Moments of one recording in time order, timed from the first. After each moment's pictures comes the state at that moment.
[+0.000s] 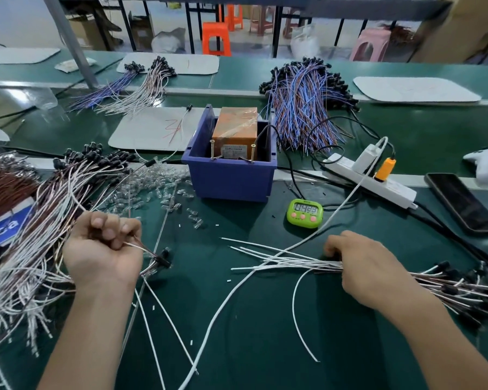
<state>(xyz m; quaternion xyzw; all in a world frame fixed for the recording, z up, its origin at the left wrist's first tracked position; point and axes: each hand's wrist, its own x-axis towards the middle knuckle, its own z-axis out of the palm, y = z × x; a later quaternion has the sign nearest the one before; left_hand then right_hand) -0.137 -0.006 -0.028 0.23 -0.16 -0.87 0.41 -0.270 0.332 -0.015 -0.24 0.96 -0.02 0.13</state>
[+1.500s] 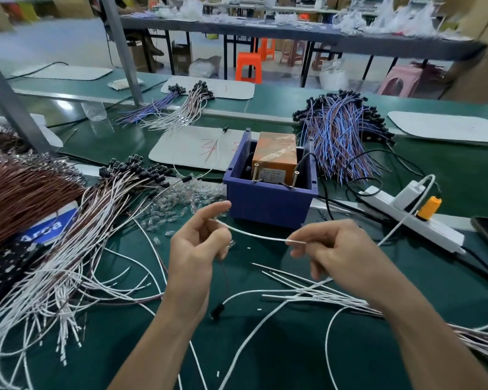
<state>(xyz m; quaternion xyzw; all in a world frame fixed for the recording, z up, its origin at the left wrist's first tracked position) -0.152 0.047 -0.024 0.16 -0.57 -0.75 0.30 -0.278 0.241 0.013 -0.28 0.83 -0.45 0.20</state>
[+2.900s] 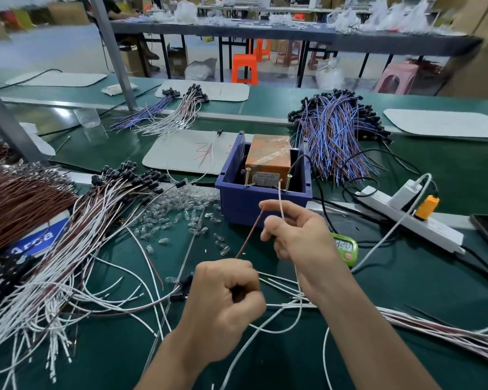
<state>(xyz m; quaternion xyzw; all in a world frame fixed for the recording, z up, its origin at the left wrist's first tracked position) -0.138 0.079 -0.012 0.01 -0.84 -0.48 0.24 -0.265 0.182 0.011 -0.13 0.63 -0.73 0.25</state>
